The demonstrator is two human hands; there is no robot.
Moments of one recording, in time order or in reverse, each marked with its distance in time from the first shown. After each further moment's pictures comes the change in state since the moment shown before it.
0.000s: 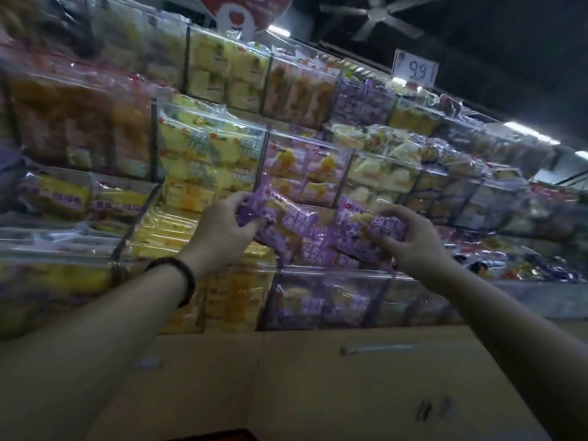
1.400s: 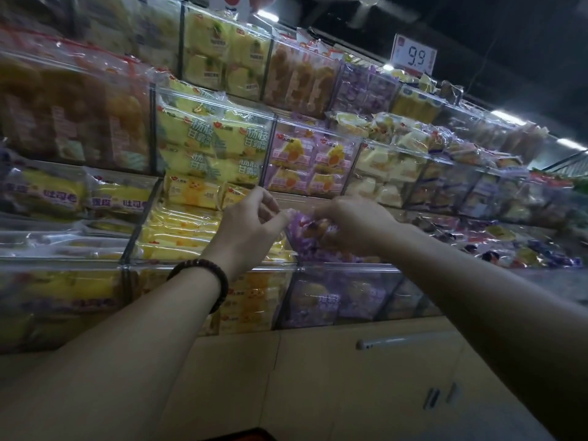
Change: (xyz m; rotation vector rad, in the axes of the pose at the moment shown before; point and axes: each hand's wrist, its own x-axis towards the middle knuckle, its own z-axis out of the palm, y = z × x) left_hand -0.001 -0.004 0.005 -0.120 -0.076 -0.044; right_hand 0.037 -0.078 0.088 -0.897 -0.367 -0.369
